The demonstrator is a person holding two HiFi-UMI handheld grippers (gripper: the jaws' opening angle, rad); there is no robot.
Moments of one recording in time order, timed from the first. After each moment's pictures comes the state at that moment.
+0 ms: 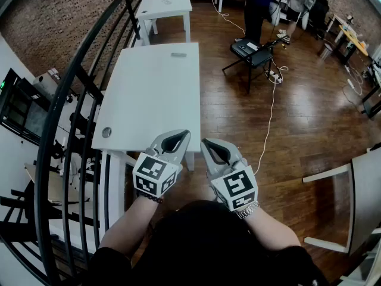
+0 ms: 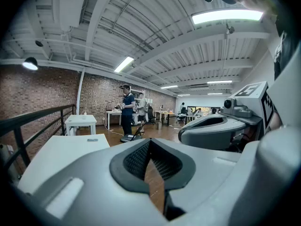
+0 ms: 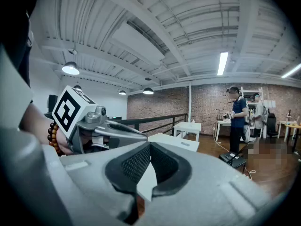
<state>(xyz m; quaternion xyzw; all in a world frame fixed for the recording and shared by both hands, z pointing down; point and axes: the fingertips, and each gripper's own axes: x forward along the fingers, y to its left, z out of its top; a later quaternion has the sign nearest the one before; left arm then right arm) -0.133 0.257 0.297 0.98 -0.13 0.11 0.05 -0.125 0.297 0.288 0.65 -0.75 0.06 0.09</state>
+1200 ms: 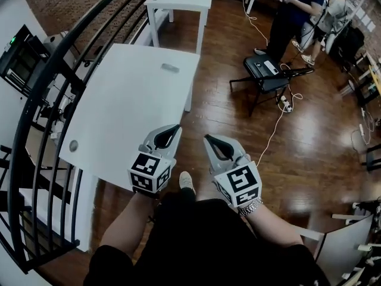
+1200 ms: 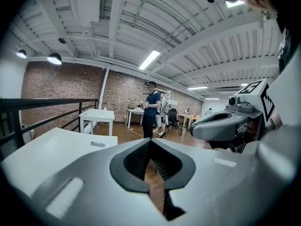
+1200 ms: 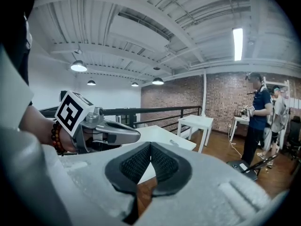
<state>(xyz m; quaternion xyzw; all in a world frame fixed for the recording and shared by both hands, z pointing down) 0.087 0.050 0.368 0.95 -0.26 0.09 0.12 0.130 0.102 0.347 0.56 -0.81 0.08 0.16</state>
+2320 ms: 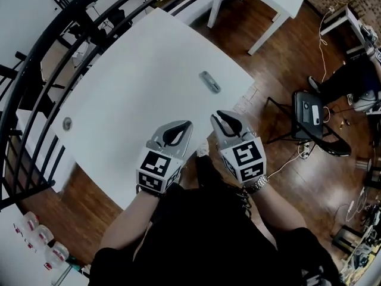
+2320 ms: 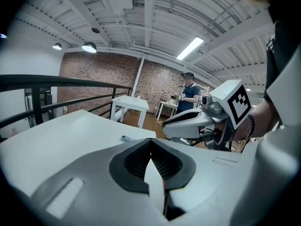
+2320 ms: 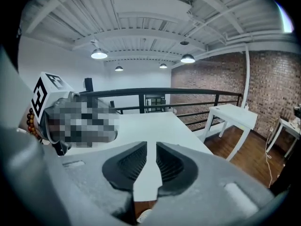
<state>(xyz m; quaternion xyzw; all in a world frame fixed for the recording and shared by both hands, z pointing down) 0.092 -0.187 0.448 0.87 -0.43 0.12 0.22 0.143 -0.219 0.450 0.36 -0.89 0.10 0.28</state>
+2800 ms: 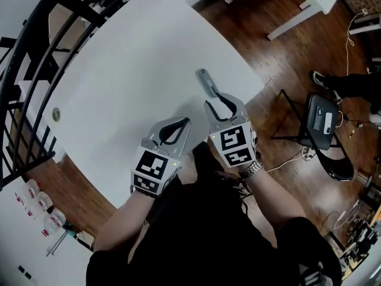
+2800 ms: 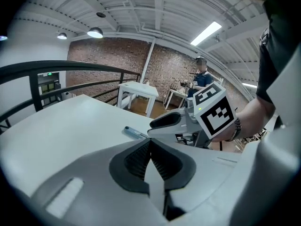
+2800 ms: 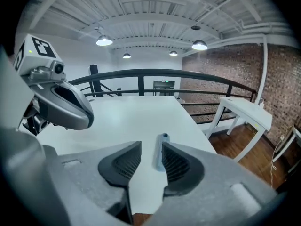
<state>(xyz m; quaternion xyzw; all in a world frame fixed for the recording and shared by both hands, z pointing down) 0.129 -0.263 0.518 0.82 -0.46 0.19 0.29 0.160 -0.328 0.563 0.28 -0.89 0.11 0.34</state>
